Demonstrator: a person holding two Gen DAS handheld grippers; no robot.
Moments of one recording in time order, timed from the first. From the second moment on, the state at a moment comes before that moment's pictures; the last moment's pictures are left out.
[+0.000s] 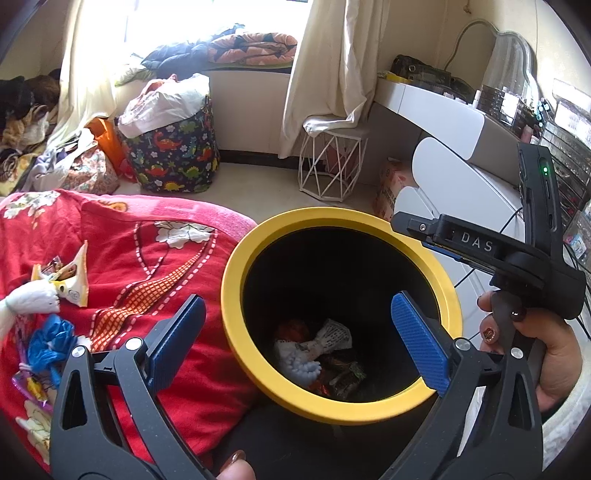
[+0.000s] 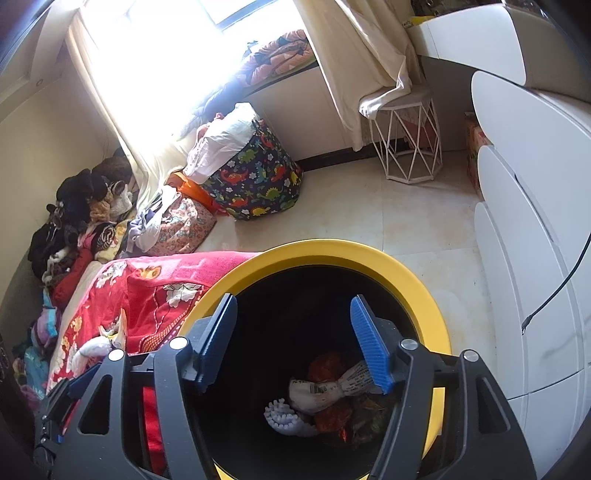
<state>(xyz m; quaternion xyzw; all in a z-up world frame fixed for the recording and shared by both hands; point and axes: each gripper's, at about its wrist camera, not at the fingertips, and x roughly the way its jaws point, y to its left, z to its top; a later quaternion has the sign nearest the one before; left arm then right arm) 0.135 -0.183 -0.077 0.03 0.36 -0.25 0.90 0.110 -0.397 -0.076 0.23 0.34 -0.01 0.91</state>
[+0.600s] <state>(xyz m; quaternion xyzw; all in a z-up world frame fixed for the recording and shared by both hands) 0.128 -0.149 -0.052 0.03 0.33 -0.21 0.92 0.109 -0.368 -0.055 0.19 0.32 0.00 0.93</state>
